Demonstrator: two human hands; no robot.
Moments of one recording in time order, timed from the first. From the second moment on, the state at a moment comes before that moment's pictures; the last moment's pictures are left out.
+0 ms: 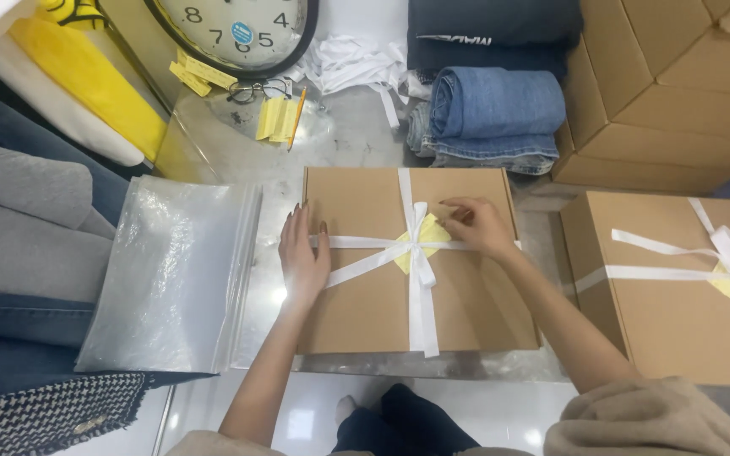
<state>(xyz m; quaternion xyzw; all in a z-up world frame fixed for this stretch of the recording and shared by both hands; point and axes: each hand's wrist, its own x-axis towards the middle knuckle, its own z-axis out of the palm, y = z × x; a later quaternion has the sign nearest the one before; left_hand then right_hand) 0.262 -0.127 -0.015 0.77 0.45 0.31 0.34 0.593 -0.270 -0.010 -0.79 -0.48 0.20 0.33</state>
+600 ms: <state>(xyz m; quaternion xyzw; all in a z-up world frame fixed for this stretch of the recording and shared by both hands) 0.313 -0.116 -0.006 0.79 0.48 0.29 0.25 0.668 -0.214 -0.044 -0.80 -0.47 0.25 0.26</state>
